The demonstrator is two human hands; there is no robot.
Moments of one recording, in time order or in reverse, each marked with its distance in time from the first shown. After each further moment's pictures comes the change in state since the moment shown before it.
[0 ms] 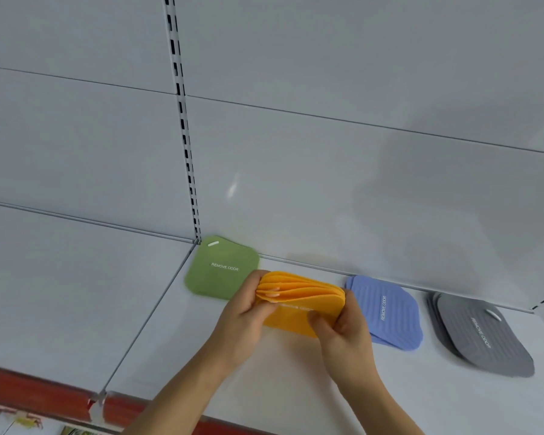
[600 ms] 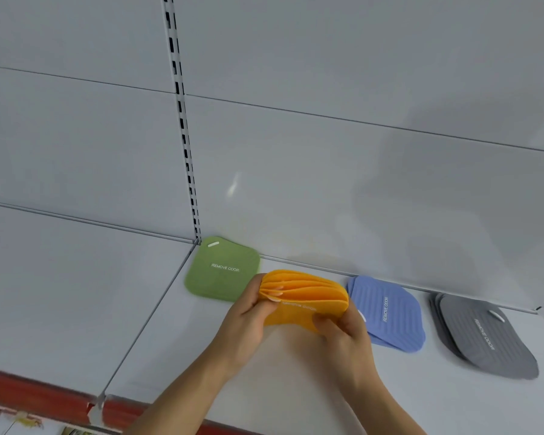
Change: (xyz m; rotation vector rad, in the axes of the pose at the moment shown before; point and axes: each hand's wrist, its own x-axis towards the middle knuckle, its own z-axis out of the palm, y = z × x) left_hand 0.004 -0.006 0.003 -0.064 0.025 -0.085; right_hand 0.009 0.020 0.002 0.152 0.000 -0.029
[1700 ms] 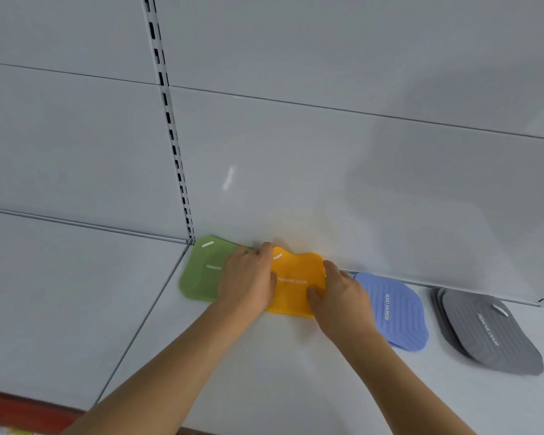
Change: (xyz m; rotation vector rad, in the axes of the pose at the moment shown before) left_hand 0.088 -0.006 -0.003 1.467 0.126 0.256; right_hand 0.061 -0.024 0.010 -1.076 -0.117 0.089
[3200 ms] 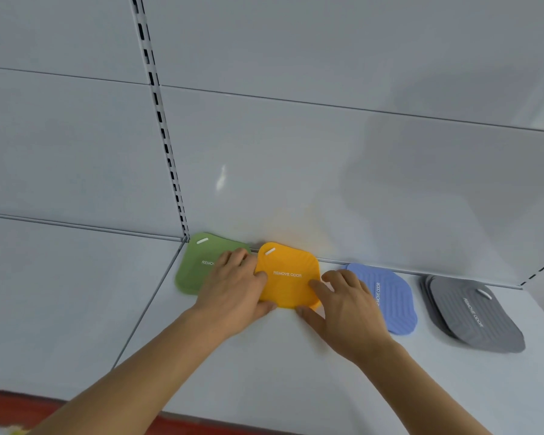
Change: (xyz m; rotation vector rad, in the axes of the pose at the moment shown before) left_hand -0.033 -0.026 -0.011 0.213 -0.118 0.373; right_hand -0.028 0.038 0.002 -0.402 -0.024 -0.303
